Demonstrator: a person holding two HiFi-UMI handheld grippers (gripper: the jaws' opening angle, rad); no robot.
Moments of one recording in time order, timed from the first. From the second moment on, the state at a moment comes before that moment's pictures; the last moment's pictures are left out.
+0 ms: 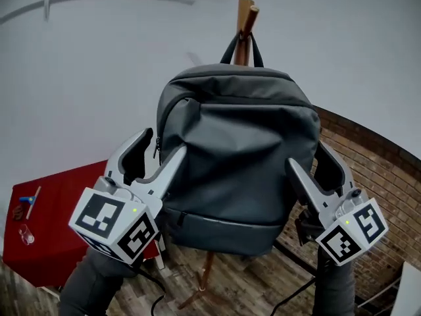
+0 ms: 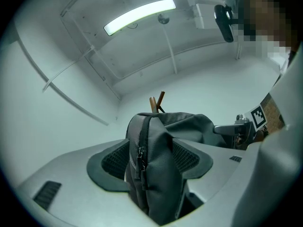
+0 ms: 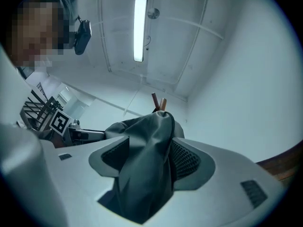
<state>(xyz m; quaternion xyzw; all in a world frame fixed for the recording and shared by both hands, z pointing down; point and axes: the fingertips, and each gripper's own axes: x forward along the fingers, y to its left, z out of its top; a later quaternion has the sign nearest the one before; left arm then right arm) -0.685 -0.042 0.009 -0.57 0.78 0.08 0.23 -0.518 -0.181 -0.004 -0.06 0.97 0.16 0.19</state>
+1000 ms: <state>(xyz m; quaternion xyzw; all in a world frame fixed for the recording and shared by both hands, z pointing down) -0.648 -0.023 -0.037 -0.60 0.75 0.09 0.27 -0.490 -0.137 -0.062 -0.12 0.91 0.27 0.29</state>
